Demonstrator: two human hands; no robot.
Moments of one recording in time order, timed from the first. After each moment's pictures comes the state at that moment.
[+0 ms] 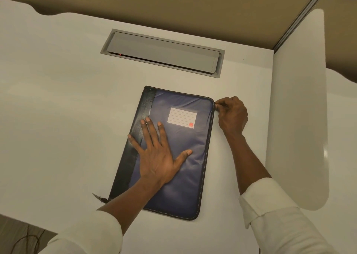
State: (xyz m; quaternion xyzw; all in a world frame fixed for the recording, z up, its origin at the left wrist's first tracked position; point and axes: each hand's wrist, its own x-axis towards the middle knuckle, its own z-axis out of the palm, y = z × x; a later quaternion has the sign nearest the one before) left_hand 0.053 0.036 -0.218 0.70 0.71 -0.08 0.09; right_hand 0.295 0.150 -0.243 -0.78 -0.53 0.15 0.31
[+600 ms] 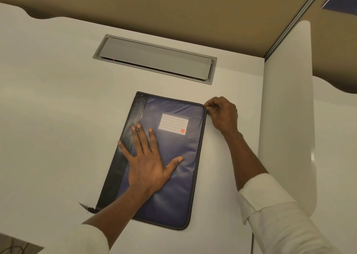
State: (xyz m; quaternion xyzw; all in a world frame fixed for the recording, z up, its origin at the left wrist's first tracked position) left_hand 0.054 0.034 -0.217 0.70 0.71 -0.06 0.09; right_hand 0.312 0.176 -0.234 -0.71 -0.61 0.23 0.29
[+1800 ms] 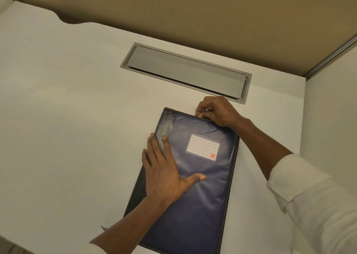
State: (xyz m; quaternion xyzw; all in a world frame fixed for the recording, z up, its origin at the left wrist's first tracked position) left_hand 0.022 0.079 -0.210 0.64 0.75 0.02 0.18; right_hand 0.229 0.291 -0.219 -0.46 -0.82 0.30 0.12
